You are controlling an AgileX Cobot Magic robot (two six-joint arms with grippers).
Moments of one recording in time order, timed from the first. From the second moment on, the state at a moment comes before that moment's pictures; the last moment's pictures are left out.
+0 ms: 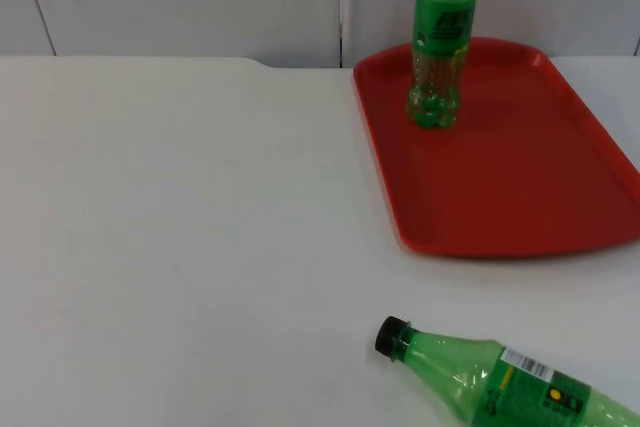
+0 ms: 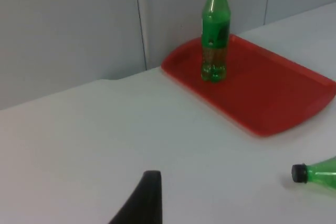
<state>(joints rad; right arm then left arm) 0.06 0.00 -0.52 -0.06 1.08 0.08 -0.57 0.05 -0.60 0.07 0.94 -0.04</state>
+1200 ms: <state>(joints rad) 0.06 0.00 -0.52 -0.06 1.08 0.08 -0.58 0.00 -0.50 0.02 1.07 0.02</state>
